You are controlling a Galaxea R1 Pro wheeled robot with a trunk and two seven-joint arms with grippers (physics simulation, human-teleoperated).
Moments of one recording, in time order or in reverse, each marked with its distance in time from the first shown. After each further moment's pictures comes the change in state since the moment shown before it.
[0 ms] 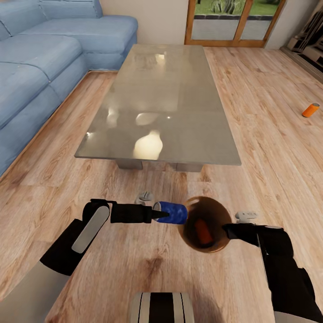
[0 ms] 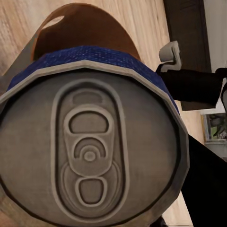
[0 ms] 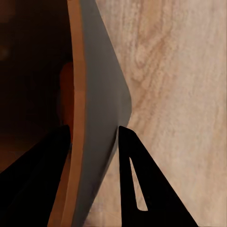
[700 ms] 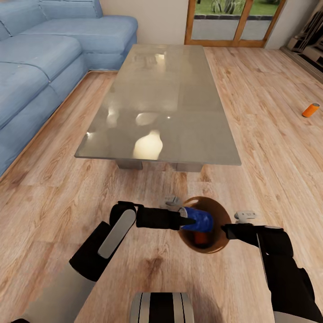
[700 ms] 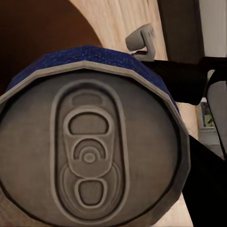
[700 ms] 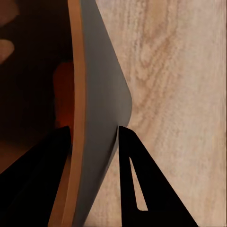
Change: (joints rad) left arm 0.000 -0.187 -0.086 0.010 0.008 0.012 0.171; right arm 0.000 0.004 -0.003 0.000 0.008 0.000 0.022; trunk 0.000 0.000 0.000
